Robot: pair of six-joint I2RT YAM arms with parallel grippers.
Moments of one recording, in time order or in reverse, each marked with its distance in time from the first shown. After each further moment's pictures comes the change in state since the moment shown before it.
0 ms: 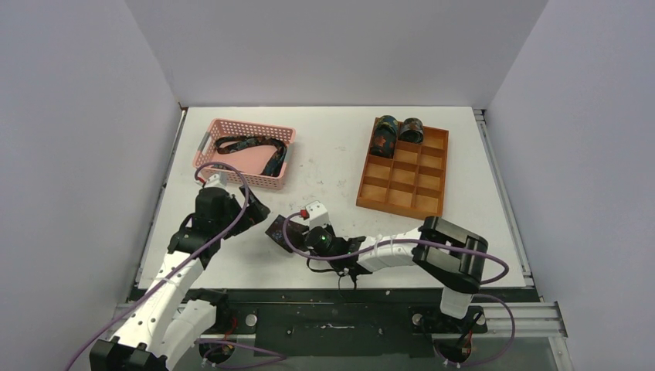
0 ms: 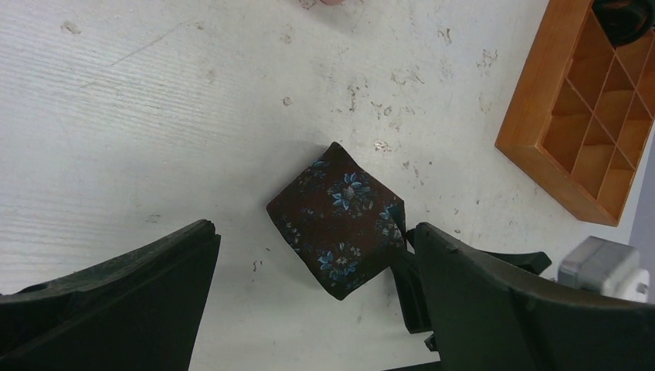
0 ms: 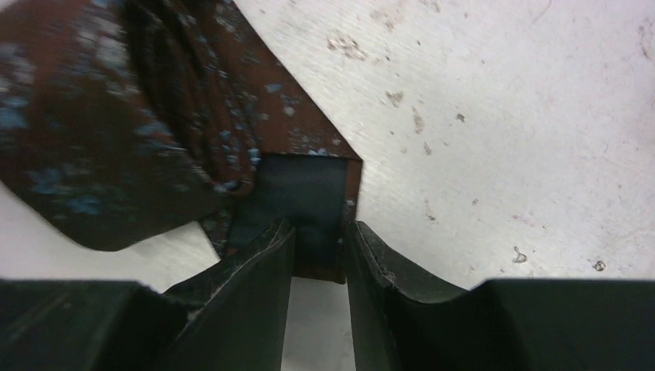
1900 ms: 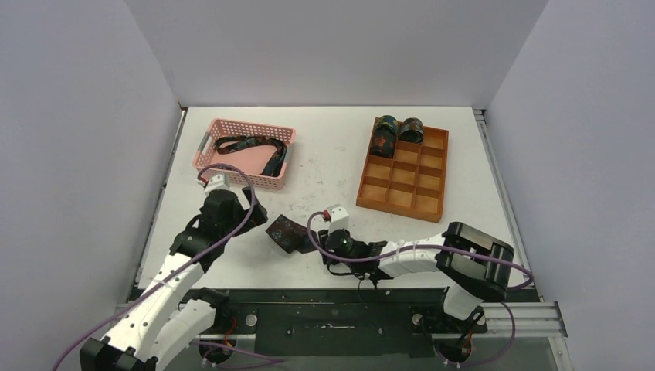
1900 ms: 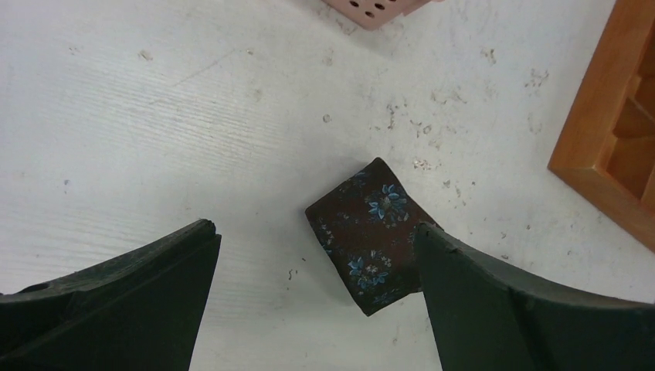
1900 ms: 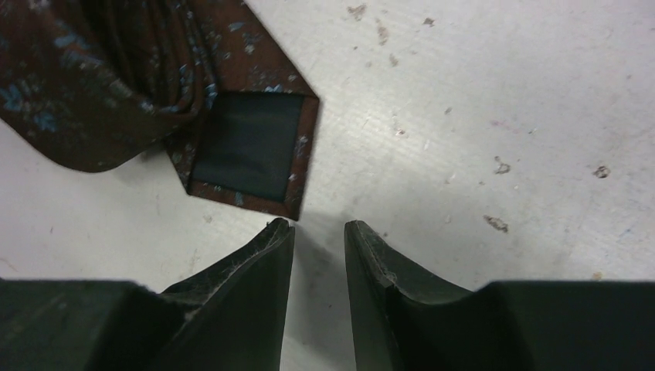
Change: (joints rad) left arm -0.143 -0.055 0.024 -0.057 -0.282 0.012; right arm -0.032 -0.138 -0.198 0.041 -0.116 0.150
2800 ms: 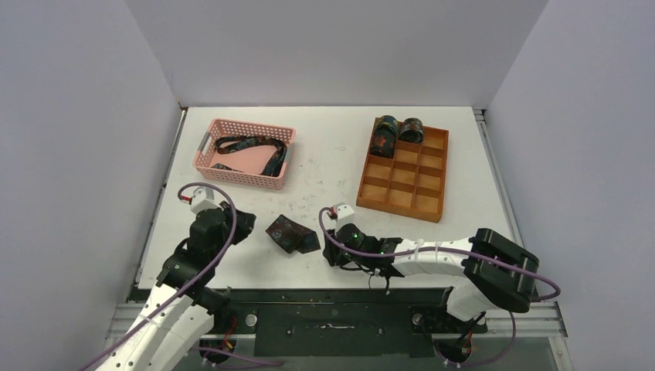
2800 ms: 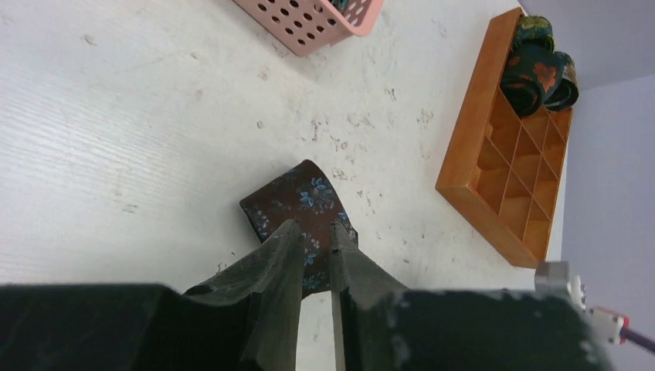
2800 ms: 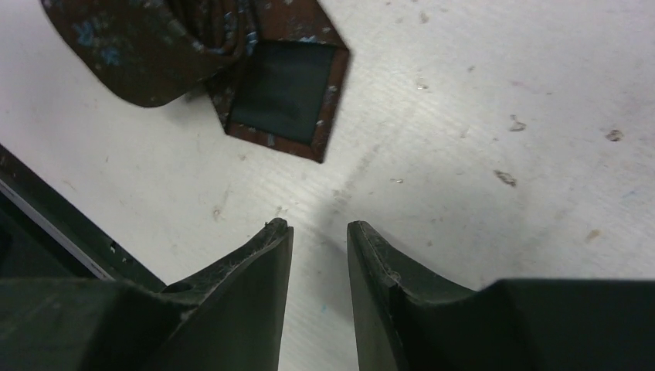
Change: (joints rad) left arm -0.058 -0.239 -0.094 0.014 0.002 -0.237; right arm -0.079 -0.161 -0.019 -0.145 -0.206 -0.001
